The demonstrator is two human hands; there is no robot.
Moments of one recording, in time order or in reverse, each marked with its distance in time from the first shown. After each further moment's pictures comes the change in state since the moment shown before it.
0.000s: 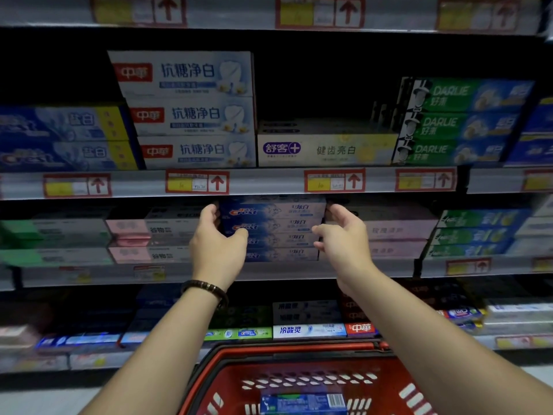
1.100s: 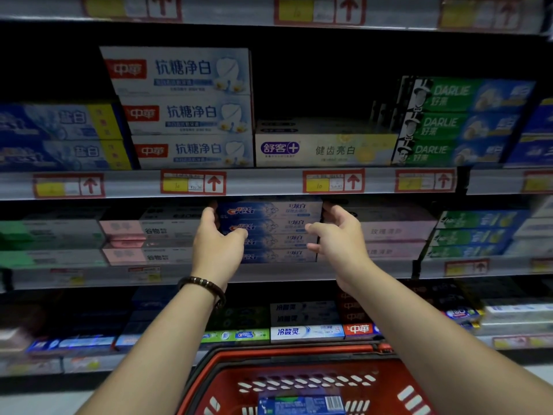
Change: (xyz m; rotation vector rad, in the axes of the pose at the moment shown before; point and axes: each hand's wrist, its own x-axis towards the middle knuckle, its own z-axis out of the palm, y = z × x) left_hand 0.007 0.000 0.006 -0.143 -0.124 -0.114; right_hand 0.004 -0.006 -0.001 -0.034 -0.082 0.065
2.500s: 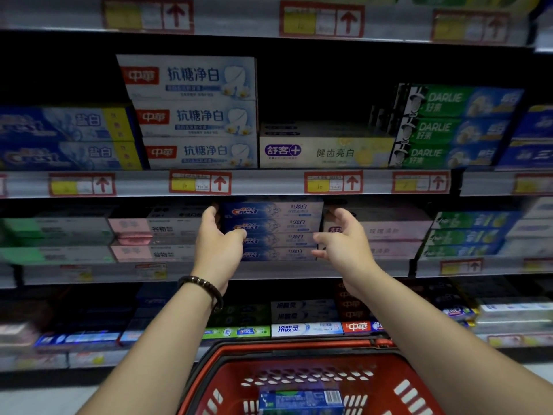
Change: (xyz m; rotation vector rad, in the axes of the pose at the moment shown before) left_hand -0.011 0.008 -0.009 -0.106 -0.026 -0.014; right_hand -0.009 0.007 -0.011 -0.019 -0.016 -0.024
